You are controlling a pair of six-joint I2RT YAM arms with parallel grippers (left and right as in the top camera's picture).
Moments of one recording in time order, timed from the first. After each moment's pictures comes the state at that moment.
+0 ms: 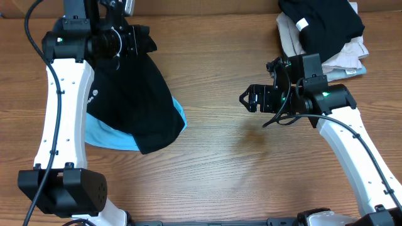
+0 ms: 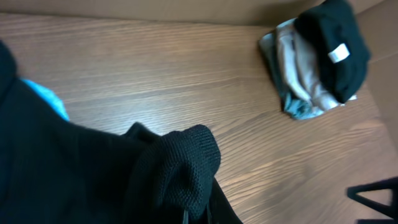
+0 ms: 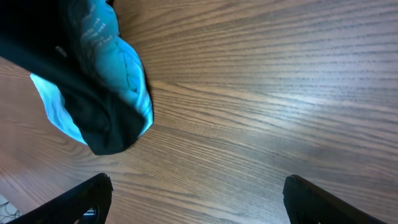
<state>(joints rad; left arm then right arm) 0.01 1.78 1.85 -0.93 0.56 -0.08 0.20 1.45 1.22 -0.83 -0.44 0.25</state>
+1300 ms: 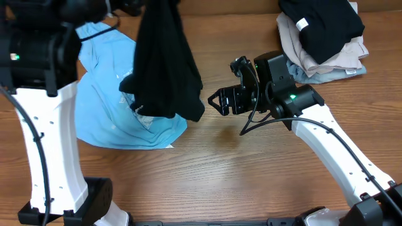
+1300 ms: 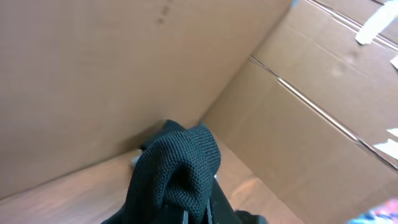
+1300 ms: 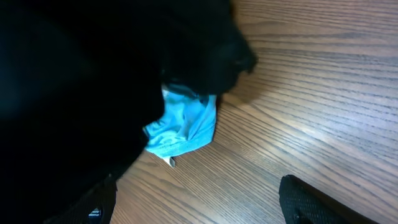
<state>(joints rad) -0.12 1.78 2.51 -0.87 0.80 -0.38 0.39 1.53 1.22 -0.61 -0.52 0.24</state>
